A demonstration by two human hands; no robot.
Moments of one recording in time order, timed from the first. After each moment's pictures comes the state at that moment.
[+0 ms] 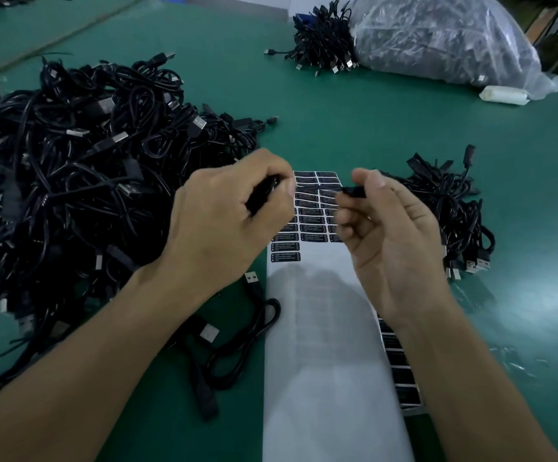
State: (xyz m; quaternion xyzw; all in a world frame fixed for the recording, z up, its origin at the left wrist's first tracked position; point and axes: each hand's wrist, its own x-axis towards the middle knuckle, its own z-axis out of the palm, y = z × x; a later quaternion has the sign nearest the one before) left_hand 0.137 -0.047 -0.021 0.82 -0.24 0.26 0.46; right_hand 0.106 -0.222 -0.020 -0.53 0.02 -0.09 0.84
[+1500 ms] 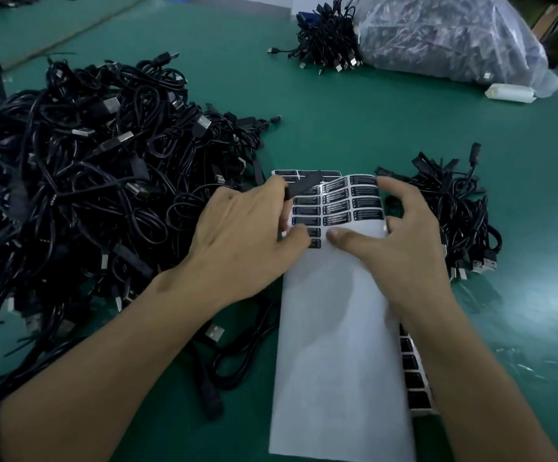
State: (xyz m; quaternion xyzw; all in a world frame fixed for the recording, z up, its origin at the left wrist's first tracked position) left_hand 0.140 -0.057 -0.035 0.92 -0.23 0.15 0.29; right_hand 0.106 -0.238 -0.033 -0.83 0.12 -0.13 0.53
